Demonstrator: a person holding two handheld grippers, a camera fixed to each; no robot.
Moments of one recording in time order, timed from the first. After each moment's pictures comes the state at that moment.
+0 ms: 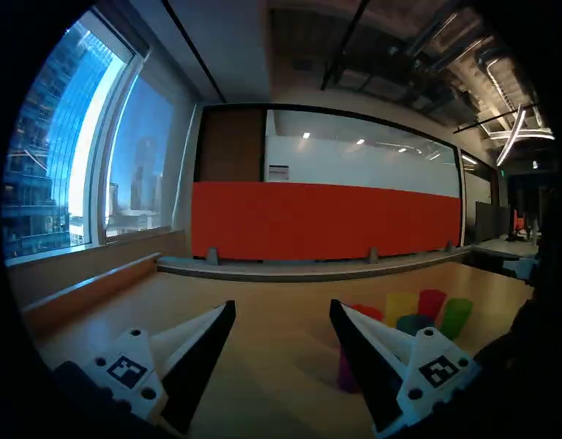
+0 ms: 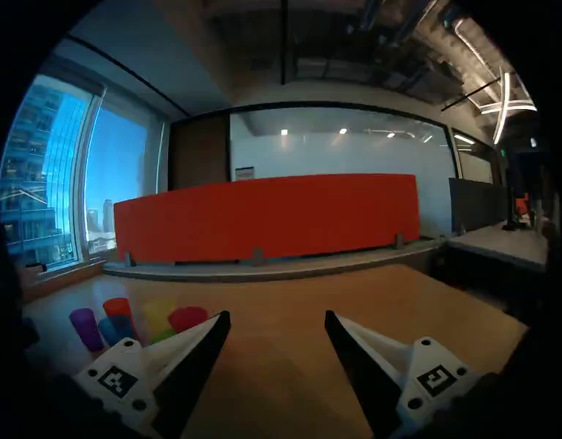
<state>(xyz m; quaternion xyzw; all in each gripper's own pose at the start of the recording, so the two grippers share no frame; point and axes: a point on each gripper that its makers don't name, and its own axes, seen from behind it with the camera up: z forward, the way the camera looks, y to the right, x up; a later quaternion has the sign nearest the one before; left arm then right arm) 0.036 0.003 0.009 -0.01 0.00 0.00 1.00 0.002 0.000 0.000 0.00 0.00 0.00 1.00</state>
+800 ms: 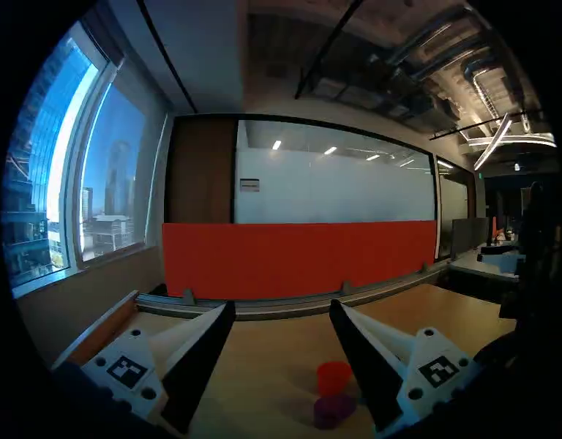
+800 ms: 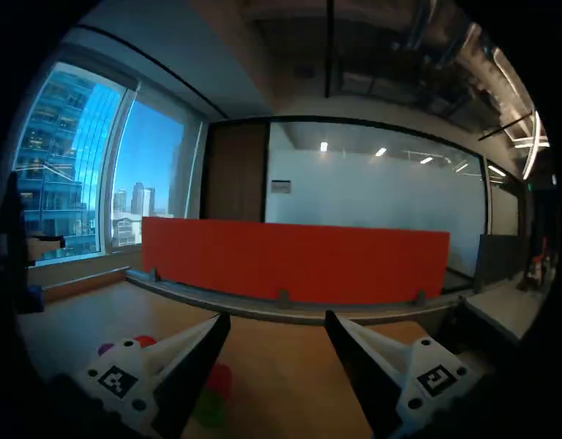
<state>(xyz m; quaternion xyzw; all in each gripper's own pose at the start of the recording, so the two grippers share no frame) 0.181 0.035 0.027 -0.09 0.01 0.01 1.00 0.149 -0.042 0.011 0.08 0.01 -0.06 1.00</state>
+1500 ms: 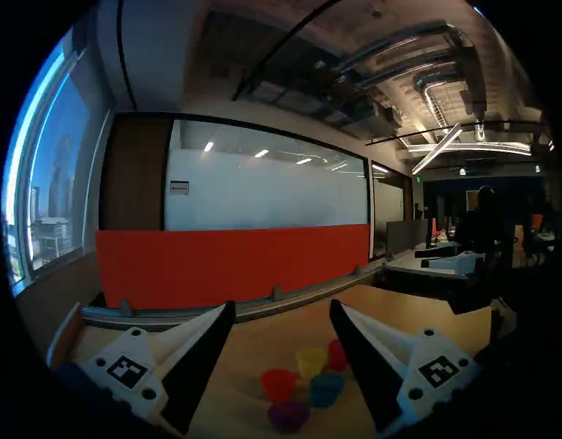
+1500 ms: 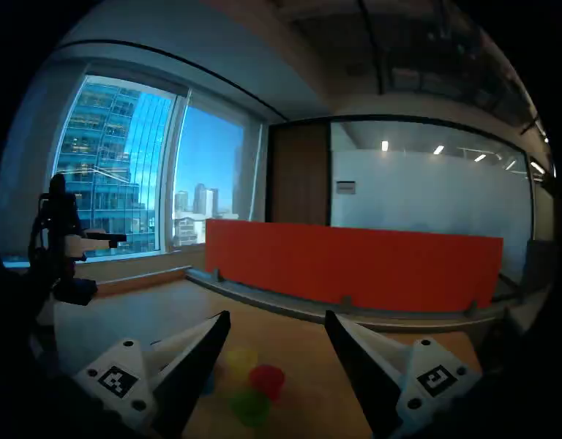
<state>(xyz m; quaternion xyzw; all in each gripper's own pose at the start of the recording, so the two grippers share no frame) 0.198 0.101 0.013 -0.27 0.01 0.01 0.96 0.153 -0.100 -0.012 0.24 0.00 -0.06 0.97</state>
